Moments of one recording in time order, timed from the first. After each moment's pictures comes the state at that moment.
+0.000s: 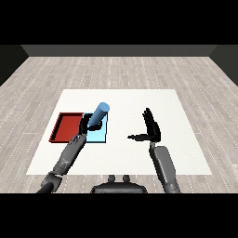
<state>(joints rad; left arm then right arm) -0.51 0.23 -0.25 -0.94 0.12 0.44 -0.10 -0.23 -0.02 0.12 -1.58 -0.09 -0.15 -0.02</state>
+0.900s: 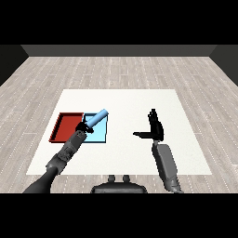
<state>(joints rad) -0.82 0.22 -0.35 -0.20 -0.18 0.44 0.31 -0.25 -0.03 0.02 -1.45 -0.14 -0.14 -0.06</state>
